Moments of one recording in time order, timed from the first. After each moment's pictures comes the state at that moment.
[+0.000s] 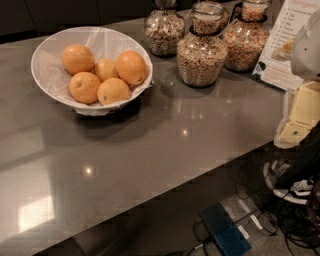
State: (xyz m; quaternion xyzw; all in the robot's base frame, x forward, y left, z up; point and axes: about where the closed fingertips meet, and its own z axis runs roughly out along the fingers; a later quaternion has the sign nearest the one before) arm 0.438 -0.217 0.976 -0.60 0.78 -0.03 0.16
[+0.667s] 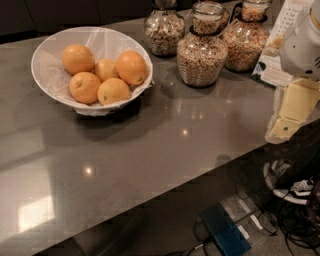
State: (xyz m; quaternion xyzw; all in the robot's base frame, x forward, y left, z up) arm 0.448 -0.203 0.979 -0.62 0.77 -0.04 0.17
